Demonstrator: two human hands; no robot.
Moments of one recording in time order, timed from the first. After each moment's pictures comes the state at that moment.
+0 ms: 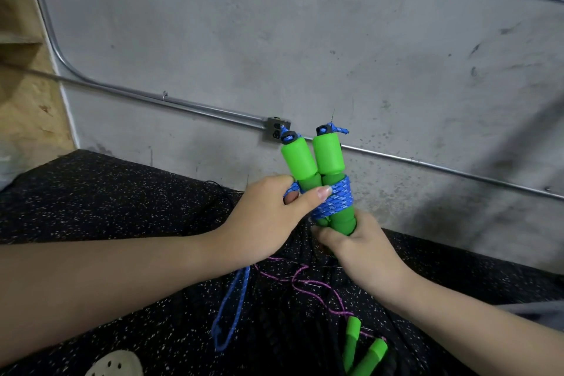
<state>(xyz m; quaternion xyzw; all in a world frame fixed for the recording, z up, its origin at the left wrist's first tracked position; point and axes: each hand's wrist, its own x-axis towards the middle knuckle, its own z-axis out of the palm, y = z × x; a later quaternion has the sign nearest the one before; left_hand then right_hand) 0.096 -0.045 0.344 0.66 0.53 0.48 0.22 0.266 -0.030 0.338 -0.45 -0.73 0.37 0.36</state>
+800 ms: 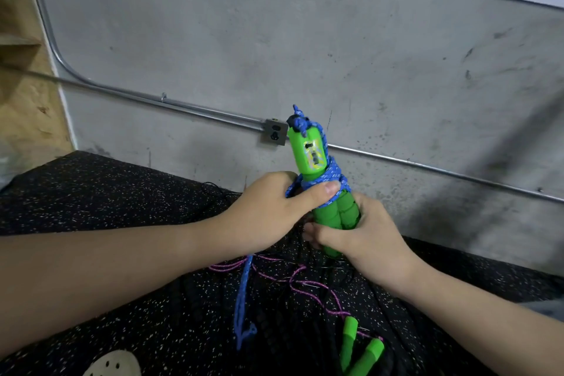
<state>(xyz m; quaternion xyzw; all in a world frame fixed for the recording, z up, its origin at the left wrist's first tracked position) 0.092 -0.041 0.352 0.71 0.49 0.42 0.30 0.275 -0.024 0.344 -0.39 -0.70 0.45 0.39</state>
